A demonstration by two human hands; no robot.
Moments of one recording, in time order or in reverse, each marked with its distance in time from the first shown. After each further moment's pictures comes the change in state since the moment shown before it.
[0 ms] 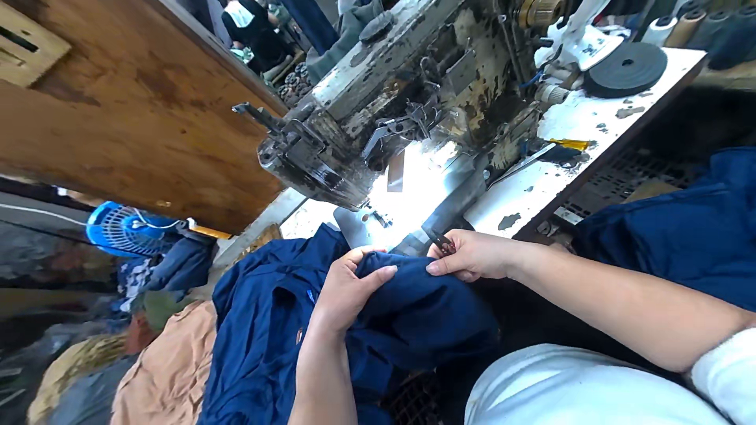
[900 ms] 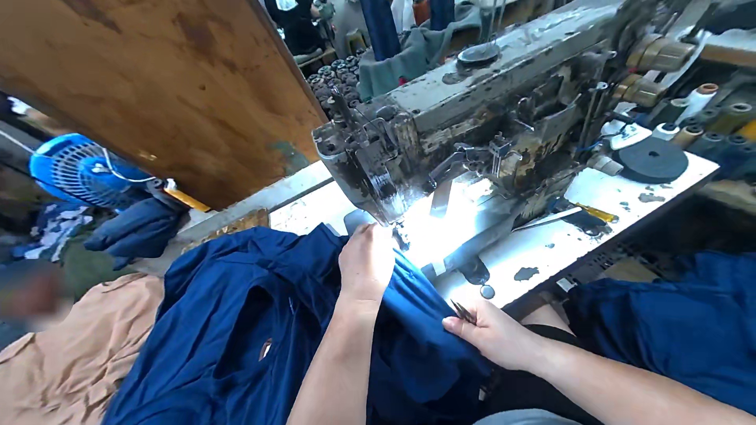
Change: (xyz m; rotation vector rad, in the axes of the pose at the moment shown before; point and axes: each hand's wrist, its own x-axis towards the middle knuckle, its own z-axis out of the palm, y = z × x) left_hand 0.081 -0.028 0.025 0.741 0.532 0.254; right_hand -0.005 0.029 0.024 -0.468 0.282 0.092
